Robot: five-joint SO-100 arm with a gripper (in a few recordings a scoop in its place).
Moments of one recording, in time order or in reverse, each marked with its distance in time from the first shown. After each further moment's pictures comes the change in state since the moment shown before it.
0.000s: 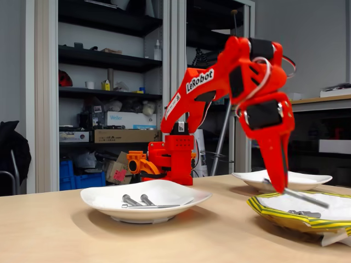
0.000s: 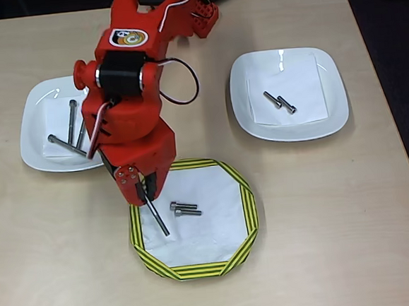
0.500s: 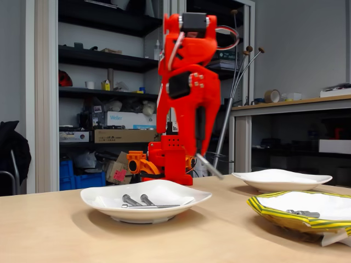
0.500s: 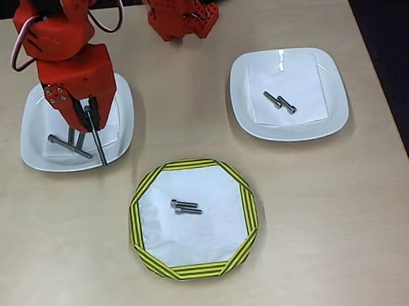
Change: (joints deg) arm 16.9 30.9 37.2 0.9 -2.8
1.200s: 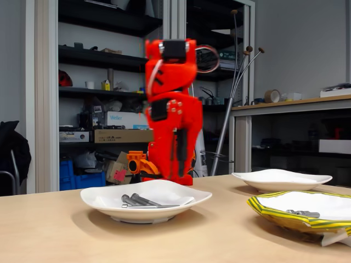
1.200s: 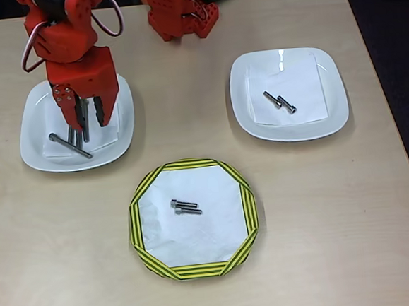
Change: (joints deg) arm -1.8 6.7 15.9 -13.3 0.1
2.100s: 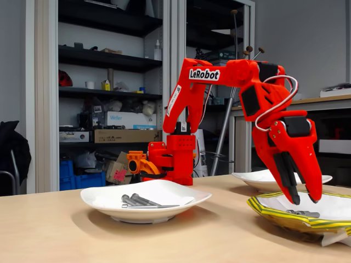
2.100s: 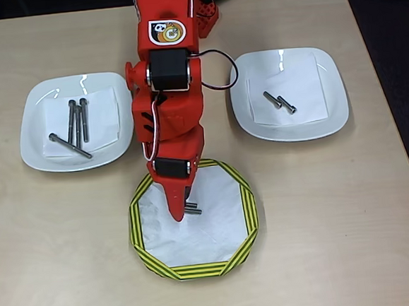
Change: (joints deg) arm -23.4 -21.7 -13.5 -14.5 -36.4
